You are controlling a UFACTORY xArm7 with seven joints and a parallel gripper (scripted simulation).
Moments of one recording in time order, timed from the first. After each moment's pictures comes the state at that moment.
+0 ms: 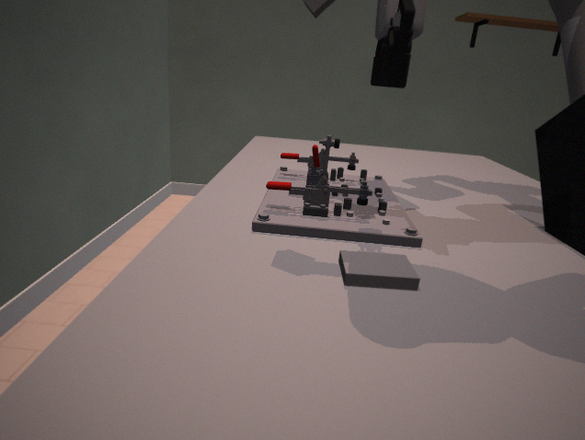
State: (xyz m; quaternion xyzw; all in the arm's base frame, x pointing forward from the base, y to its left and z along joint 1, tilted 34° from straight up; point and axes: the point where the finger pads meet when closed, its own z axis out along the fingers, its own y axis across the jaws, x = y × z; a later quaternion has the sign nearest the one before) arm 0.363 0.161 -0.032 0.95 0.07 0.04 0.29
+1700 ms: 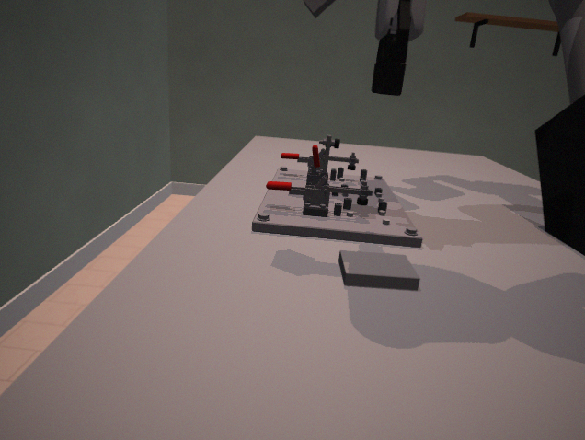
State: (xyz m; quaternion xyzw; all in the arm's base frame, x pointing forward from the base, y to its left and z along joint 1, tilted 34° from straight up) arm 0.363 0.161 -0.032 0.95 0.07 0.04 0.29
